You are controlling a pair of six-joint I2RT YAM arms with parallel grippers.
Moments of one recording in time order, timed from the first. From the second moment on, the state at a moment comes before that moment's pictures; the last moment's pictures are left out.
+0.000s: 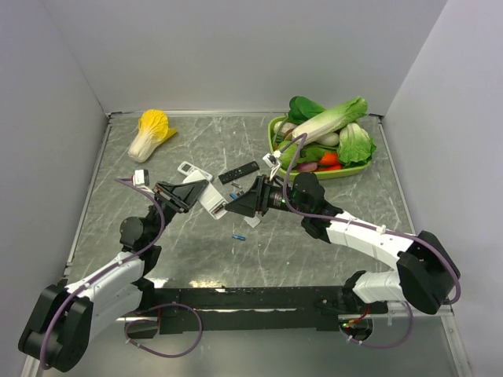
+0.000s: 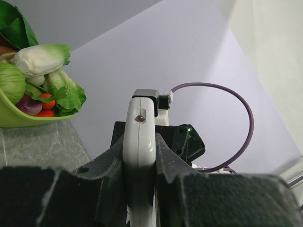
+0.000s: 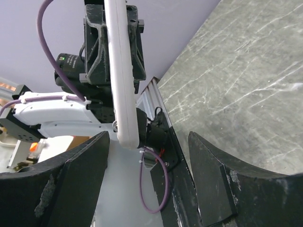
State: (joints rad) left arm -0.38 0.92 0.18 1.22 0.29 -1.35; right arm 0.75 1.27 0.70 0.55 -0.56 0.91
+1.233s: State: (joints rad) left arm -0.23 0.83 0.22 0.93 0.52 -1.25; right arm 0.62 1.26 0.75 0.46 -0.77 0.83
